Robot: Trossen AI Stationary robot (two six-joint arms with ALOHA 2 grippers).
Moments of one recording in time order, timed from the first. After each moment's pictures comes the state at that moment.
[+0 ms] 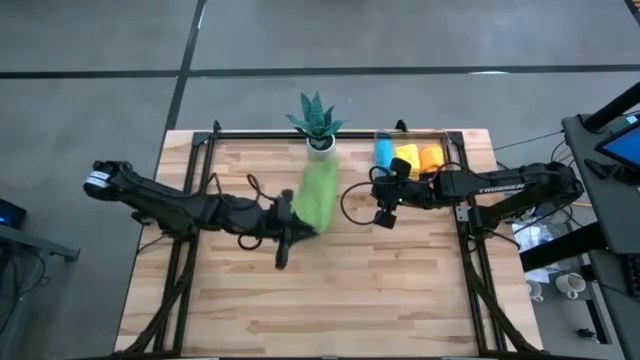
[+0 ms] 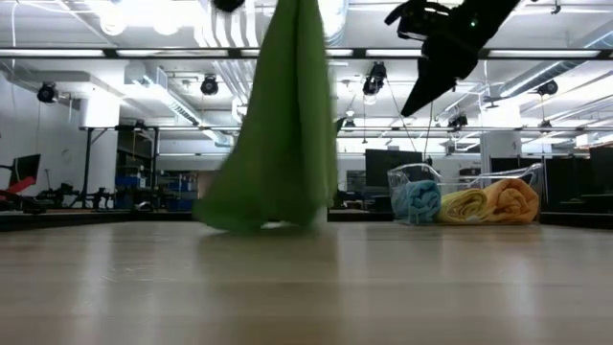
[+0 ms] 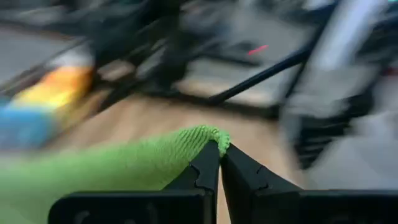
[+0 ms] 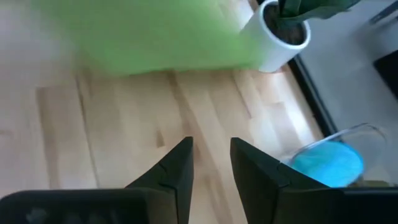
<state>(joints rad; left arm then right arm) -0.27 1.26 0.98 0.07 -0.22 -0.29 0.01 1.26 0.95 -0.59 0.42 0.08</state>
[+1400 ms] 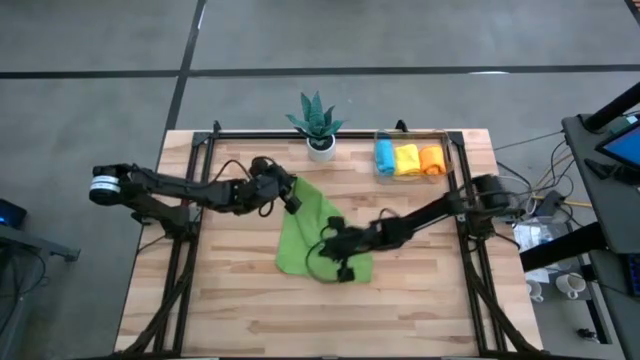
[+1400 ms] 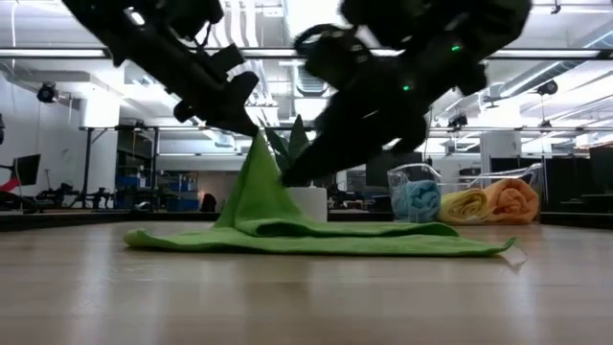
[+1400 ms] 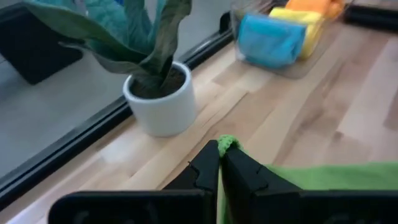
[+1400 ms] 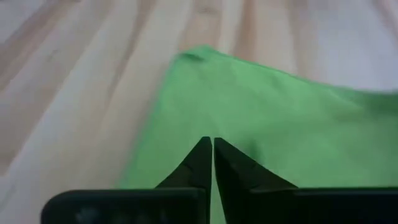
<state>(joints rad) 0.08 1.31 0.69 0.11 -0.62 -0.25 0.20 1.87 0.97 0.26 0.08 -0.05</state>
